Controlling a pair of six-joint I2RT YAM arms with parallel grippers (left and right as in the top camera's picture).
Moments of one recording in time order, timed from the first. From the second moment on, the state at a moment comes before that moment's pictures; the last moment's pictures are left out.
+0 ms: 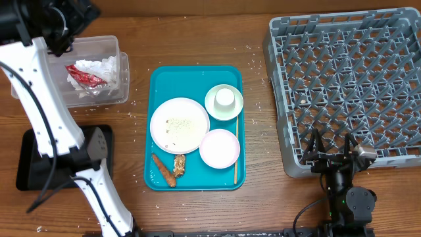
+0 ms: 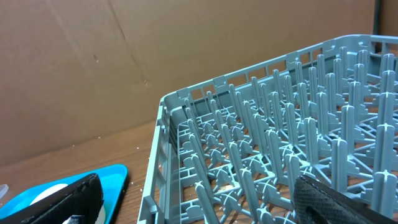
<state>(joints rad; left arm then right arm) 0.21 2.24 3.04 -1.69 0.34 -0.48 -0.01 0.01 0.02 -0.03 0.02 0.31</state>
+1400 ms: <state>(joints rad) -0.52 1.85 2.60 -1.69 -0.06 -0.42 -0.01 0.01 0.02 -0.03 0.02 0.31</state>
